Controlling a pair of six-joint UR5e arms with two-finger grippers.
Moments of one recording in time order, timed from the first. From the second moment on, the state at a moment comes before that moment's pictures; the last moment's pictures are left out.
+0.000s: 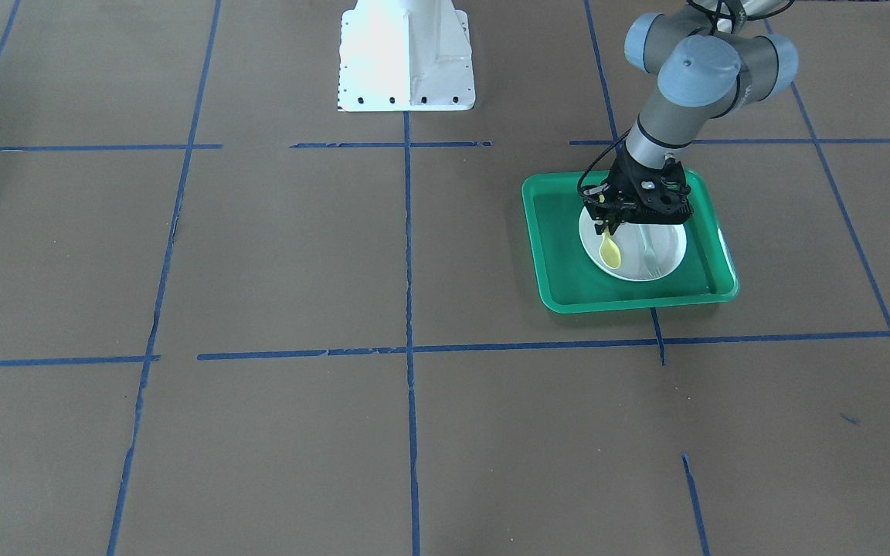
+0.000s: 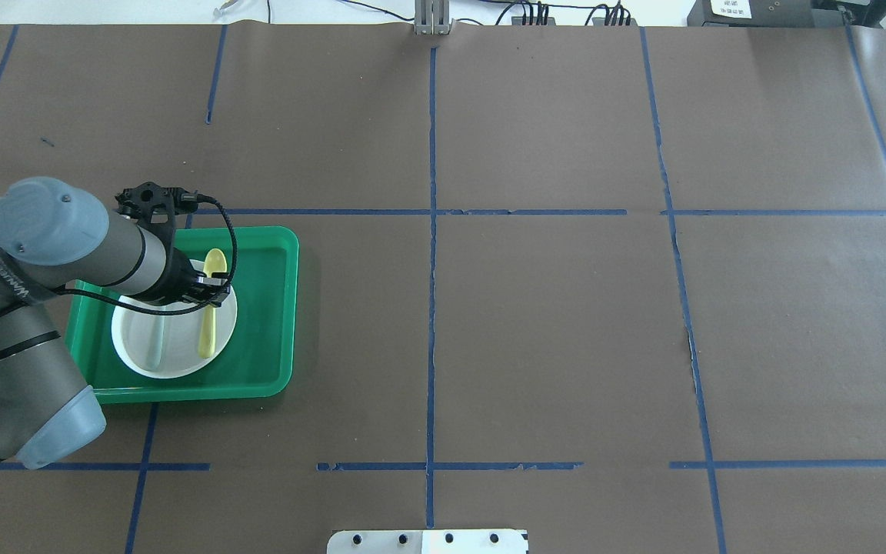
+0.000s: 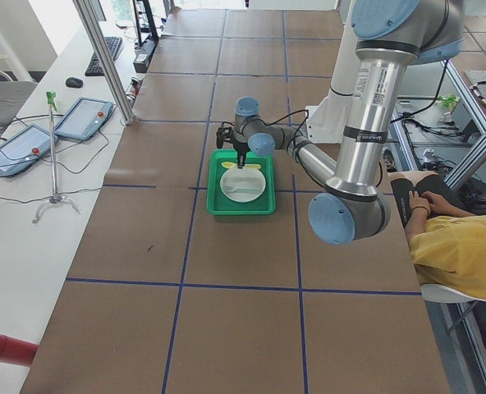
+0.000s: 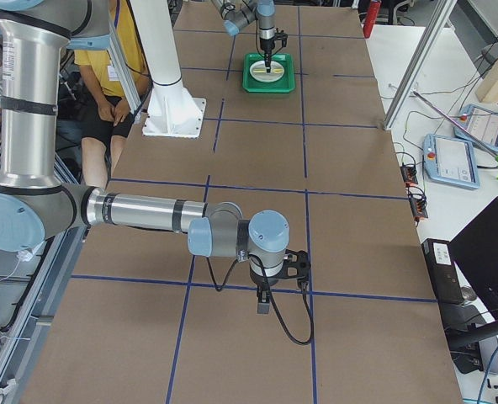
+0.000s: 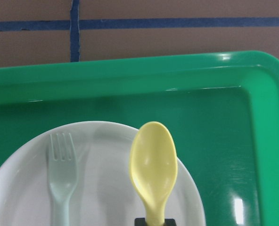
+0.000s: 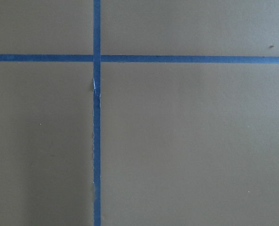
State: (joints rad) left arm -0.65 -1.82 -1.85 -1.85 -1.95 -1.15; right arm 1.58 -1.70 1.64 -1.50 2.28 0.01
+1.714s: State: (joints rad) left arm -1.04 -1.67 -1.83 -1.83 -2.14 -0.59; right arm 1.58 -1.70 1.64 -1.50 2.28 0.01
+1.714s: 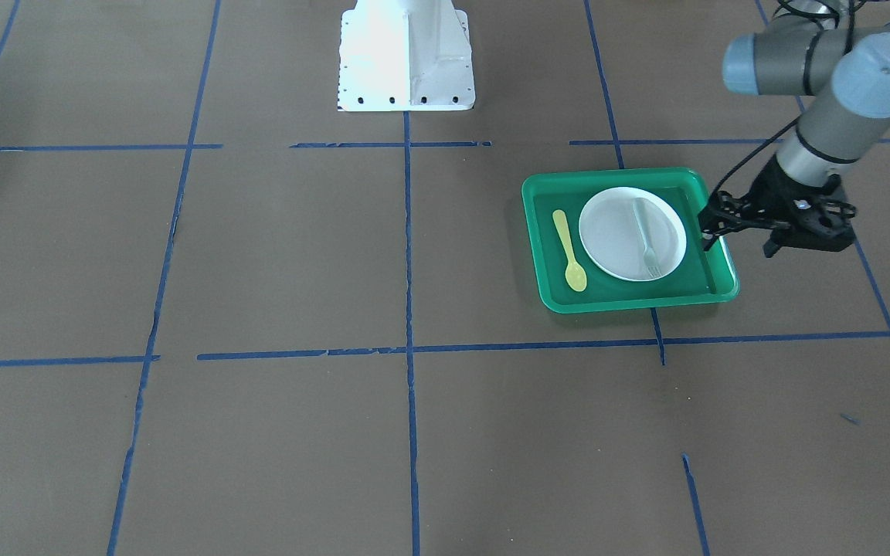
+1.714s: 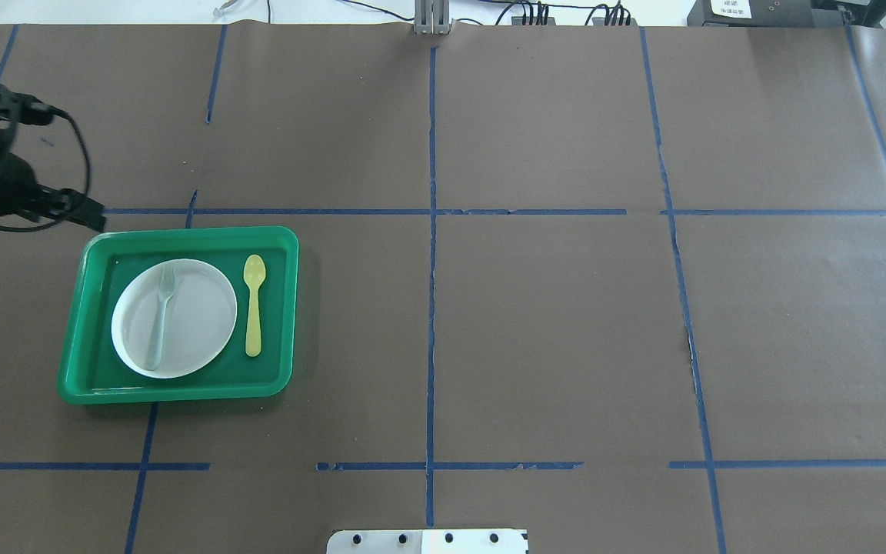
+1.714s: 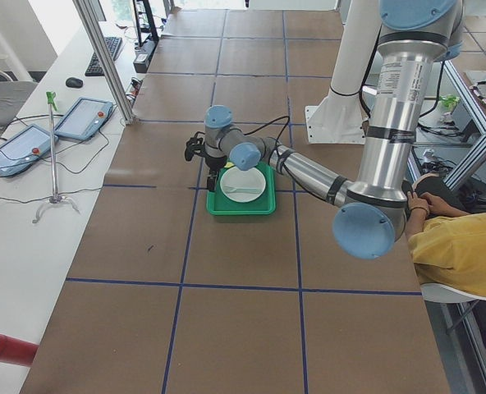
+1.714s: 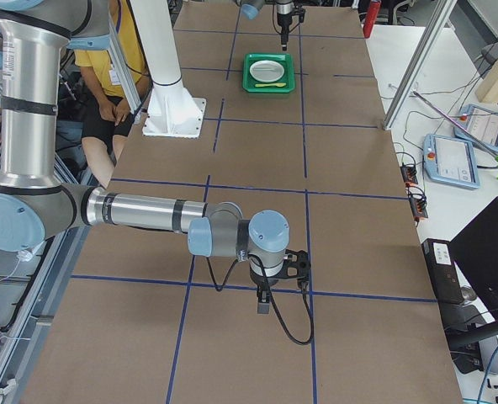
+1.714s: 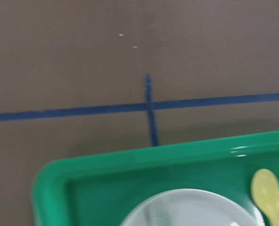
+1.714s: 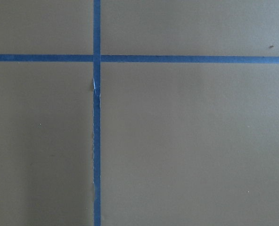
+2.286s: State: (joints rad) left arm -1.35 -1.49 -1.76 -1.82 -2.24 -0.23; right arm 1.58 -1.70 1.64 -1.50 2.28 0.01
